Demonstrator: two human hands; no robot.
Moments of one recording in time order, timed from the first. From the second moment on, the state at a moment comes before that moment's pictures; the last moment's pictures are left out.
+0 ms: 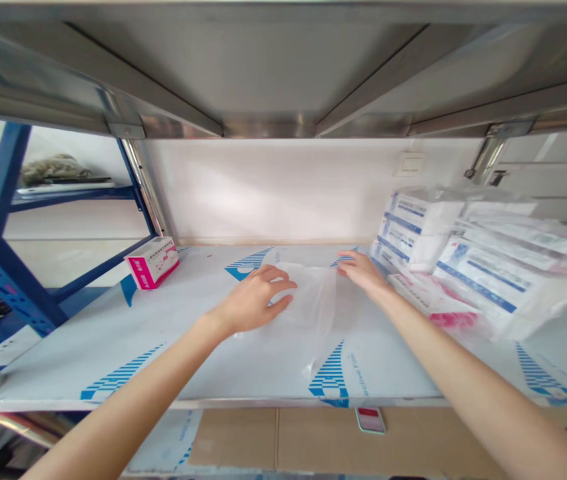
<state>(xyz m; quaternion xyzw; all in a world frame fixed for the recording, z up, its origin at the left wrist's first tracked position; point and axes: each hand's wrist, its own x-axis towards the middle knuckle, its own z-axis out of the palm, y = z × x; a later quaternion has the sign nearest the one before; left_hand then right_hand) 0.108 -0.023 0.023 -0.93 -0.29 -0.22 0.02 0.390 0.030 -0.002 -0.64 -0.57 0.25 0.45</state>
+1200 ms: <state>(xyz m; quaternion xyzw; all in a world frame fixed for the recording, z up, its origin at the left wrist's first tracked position) 0.121 0.049 -0.036 -0.81 -0.57 -0.06 -0.11 0.386 0.035 -0.040 -0.51 -0.83 0.12 0.19</state>
